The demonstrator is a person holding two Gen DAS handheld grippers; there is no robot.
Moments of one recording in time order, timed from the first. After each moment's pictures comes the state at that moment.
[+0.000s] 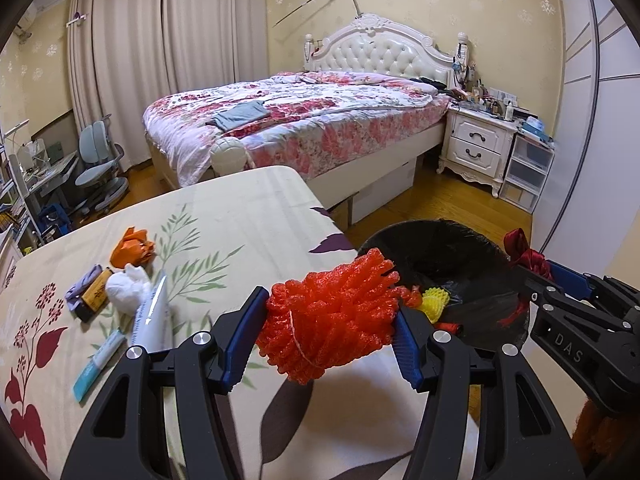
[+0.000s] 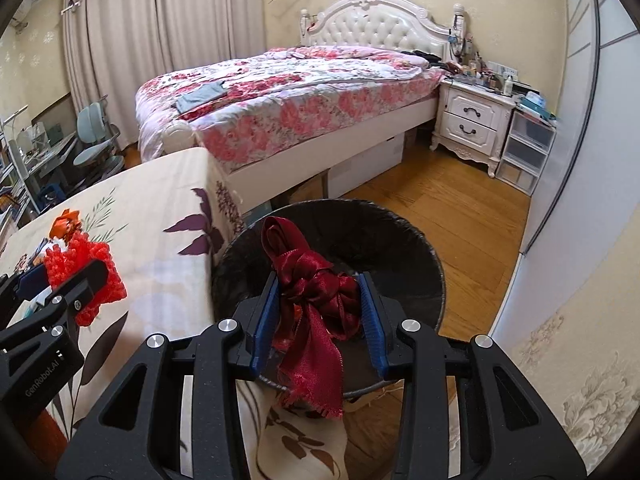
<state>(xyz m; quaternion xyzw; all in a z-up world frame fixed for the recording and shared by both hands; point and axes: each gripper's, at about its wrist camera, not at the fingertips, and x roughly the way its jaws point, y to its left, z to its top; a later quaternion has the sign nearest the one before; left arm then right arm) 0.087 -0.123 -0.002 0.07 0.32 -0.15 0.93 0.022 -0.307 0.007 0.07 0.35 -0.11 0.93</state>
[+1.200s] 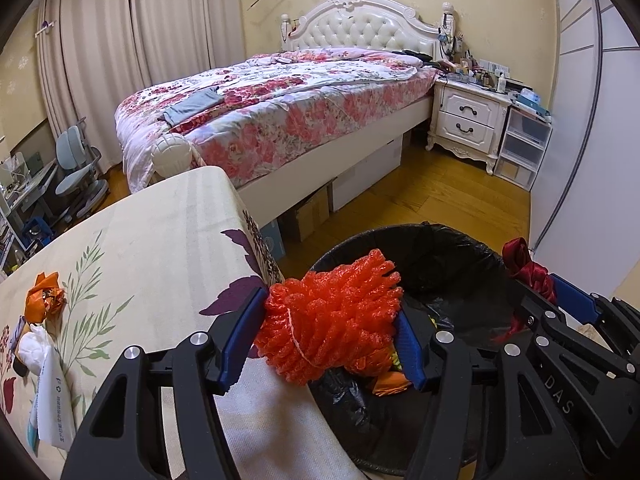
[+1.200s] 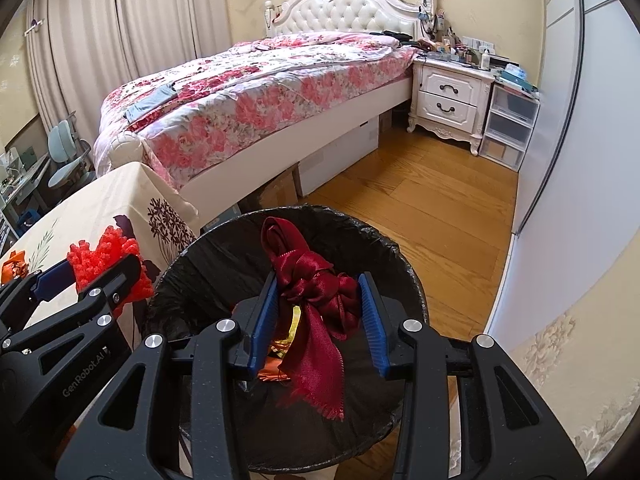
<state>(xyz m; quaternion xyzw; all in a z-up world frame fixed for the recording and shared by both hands) 0.152 -0.213 -0.034 0.10 0.35 -0.17 0.92 0.077 -0.367 -0.025 0.11 0.37 -0.15 0.91</state>
